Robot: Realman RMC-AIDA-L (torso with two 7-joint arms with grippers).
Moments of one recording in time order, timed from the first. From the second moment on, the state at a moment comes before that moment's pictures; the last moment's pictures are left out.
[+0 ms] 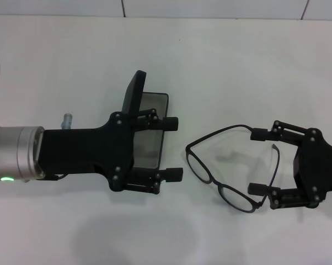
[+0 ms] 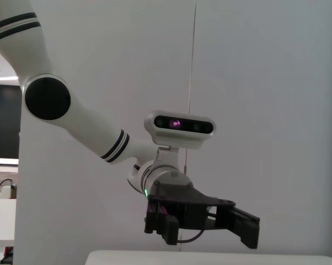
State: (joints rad) left arm -0.51 -2.01 1.13 0.49 1.54 1.80 -1.02; right arm 0.38 2.01 -1.00 -0.52 -1.58 -1.82 0.80
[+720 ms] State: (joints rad) left arm -0.49 -2.02 1.08 0.71 1.62 1.54 -1.48; right arm 0.36 2.00 -0.99 -0.52 -1.58 -1.81 0.79
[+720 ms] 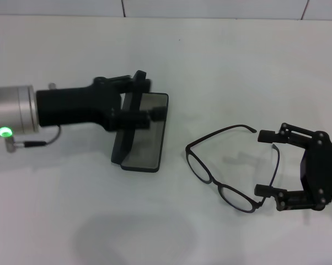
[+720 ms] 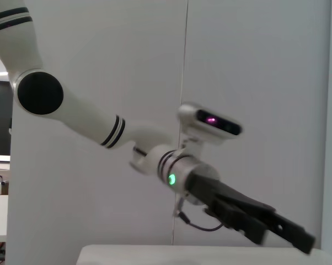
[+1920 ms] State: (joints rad) left arm -0.50 -2.09 1.37 1.13 2.25 1.13 -2.31; right arm 0.35 1.99 -0.99 -0.52 -1.60 -1.82 0.74
